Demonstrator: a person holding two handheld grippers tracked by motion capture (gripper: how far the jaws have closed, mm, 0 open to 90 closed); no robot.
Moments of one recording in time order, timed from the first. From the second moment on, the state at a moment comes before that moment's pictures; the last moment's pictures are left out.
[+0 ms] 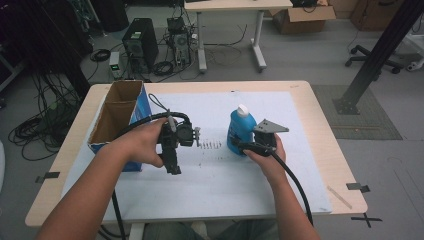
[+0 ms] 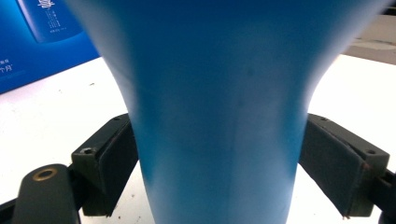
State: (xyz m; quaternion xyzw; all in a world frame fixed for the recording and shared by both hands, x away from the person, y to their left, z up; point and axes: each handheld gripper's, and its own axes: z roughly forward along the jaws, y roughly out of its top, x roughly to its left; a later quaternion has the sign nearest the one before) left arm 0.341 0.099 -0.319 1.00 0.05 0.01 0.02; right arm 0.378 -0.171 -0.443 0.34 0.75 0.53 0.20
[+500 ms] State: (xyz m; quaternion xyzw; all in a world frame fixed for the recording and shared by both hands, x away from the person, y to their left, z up) left arm 0.341 0.100 -0.320 1.00 0.05 0.01 0.02; right arm 0.377 -0.169 -0.445 0.34 0.75 0.53 0.21
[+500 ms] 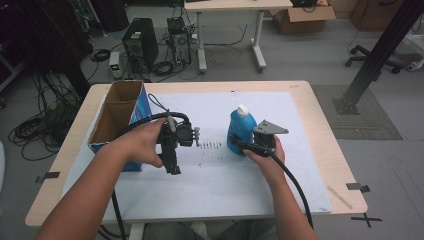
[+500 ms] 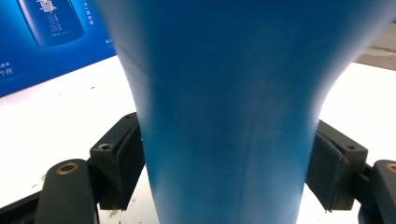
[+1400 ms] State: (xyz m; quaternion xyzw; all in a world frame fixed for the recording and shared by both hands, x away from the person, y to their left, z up) left arm 0.342 0.096 -0.317 1.00 0.05 0.01 0.02; right arm 0.372 -0.166 -0.440 0.30 0.74 0.55 0.22
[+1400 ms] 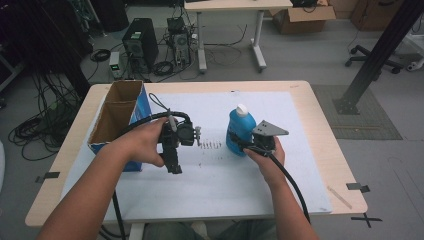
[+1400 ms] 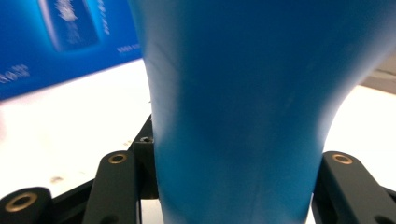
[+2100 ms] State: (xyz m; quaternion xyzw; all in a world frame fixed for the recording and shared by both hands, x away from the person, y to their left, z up) left arm 0.343 0.090 -0.280 1.00 0.04 0.03 0.03; right arm 0.337 -0.179 -0.358 0.16 0.80 0.57 0.11
